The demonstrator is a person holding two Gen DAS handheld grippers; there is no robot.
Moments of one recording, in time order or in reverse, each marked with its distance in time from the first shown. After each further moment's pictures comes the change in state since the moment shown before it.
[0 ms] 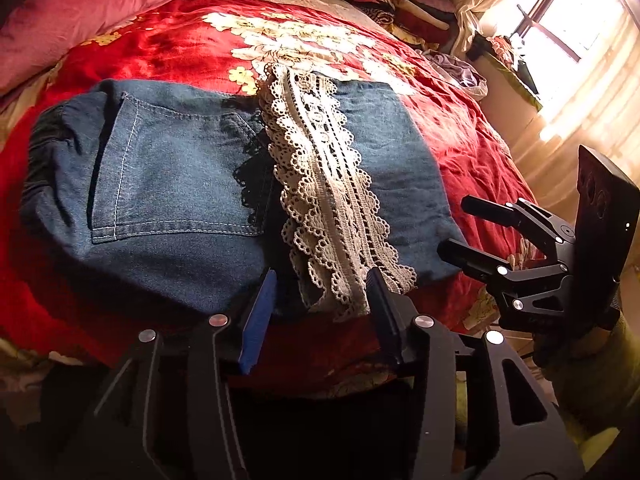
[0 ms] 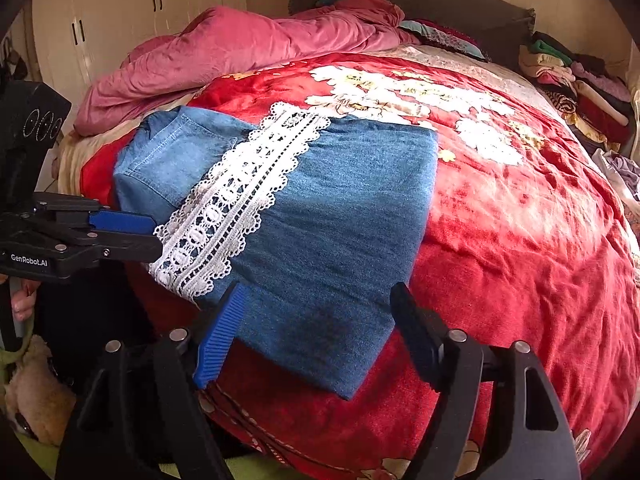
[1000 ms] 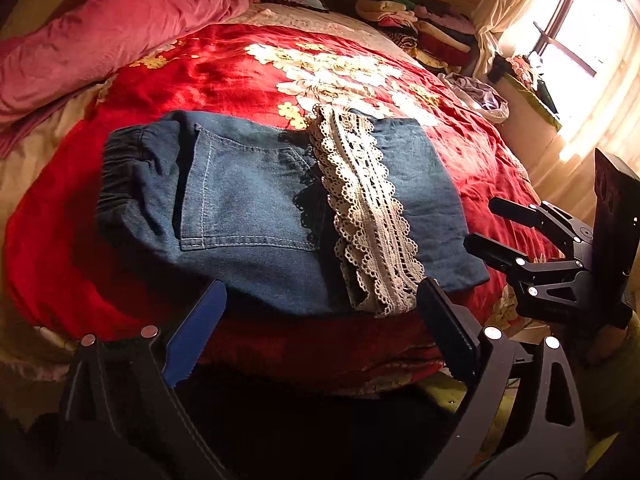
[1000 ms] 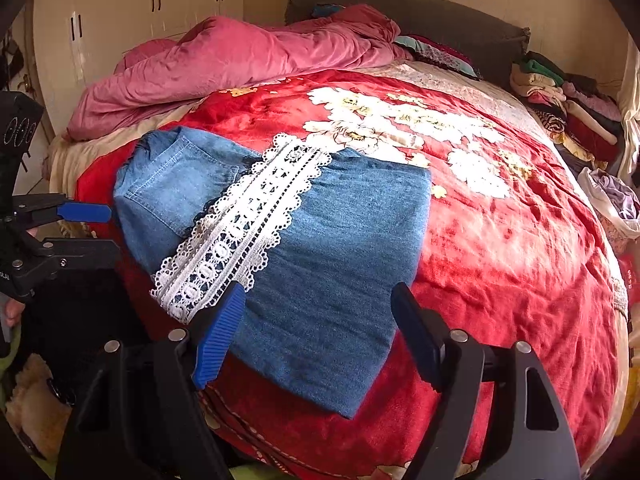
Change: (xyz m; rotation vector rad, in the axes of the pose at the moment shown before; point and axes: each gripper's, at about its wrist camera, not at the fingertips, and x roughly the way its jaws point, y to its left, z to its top) left arm -0.042 0.016 -0.002 -0.032 -0.091 0.107; right arm -0.013 0.015 0.024 -0.032 -0.031 -0.067
